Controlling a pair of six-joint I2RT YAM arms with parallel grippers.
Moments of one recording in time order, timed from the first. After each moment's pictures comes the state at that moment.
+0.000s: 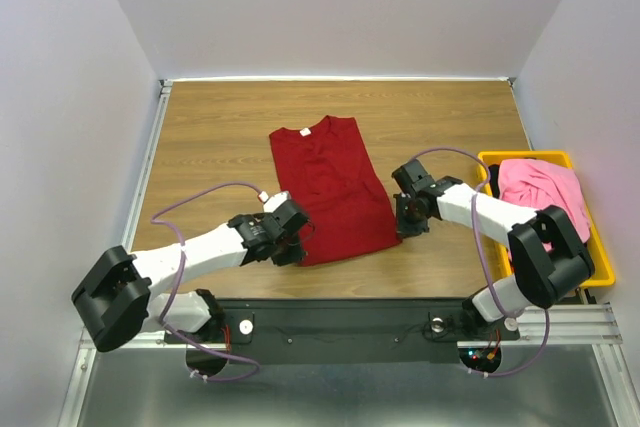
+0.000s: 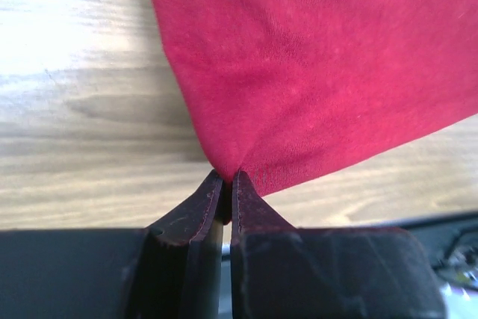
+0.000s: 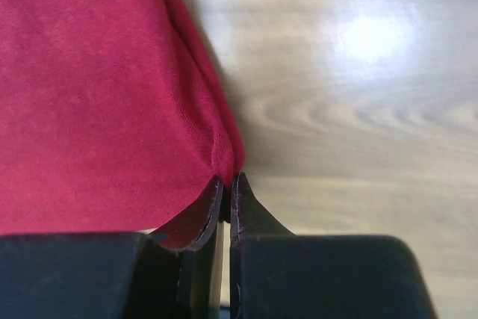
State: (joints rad) left arm -0.90 1.22 0.65 -0.55 -0.15 -1.08; right arm 0.51 1.50 0.82 -0.57 0.05 0.57
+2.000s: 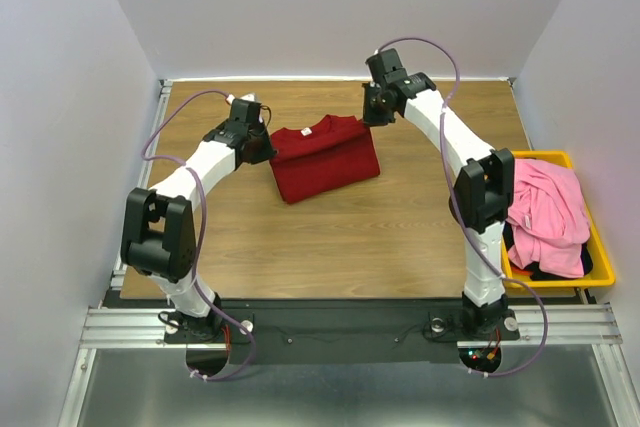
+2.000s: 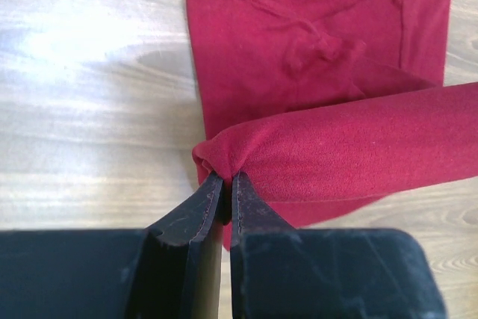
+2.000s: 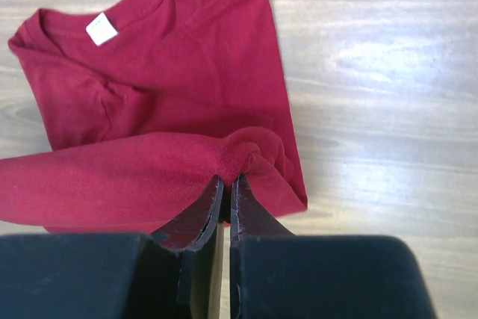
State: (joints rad) left arm -0.29 1.62 1.19 -0.39 -0.02 -0.55; right arm 0.43 2.09 2.04 -0.86 0.10 0.42
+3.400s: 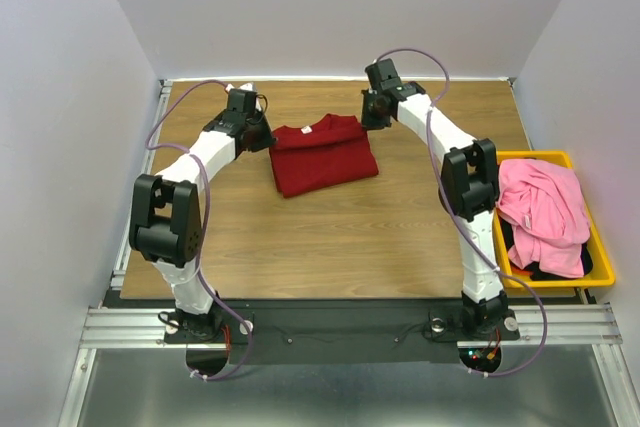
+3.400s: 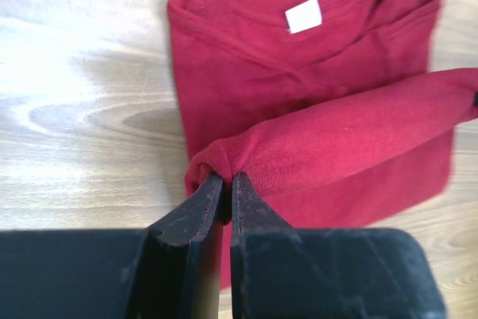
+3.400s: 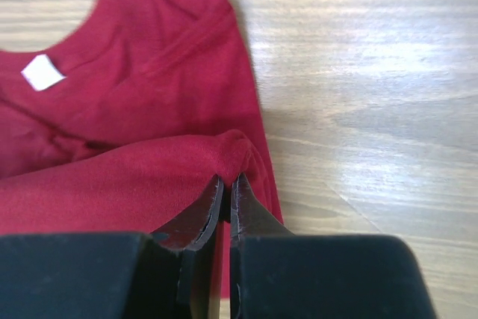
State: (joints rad) left arm -0.24 1.76 1.30 -0.32 0.06 -0.53; right arm 0.38 2.29 2.08 -0.72 0.08 0.41
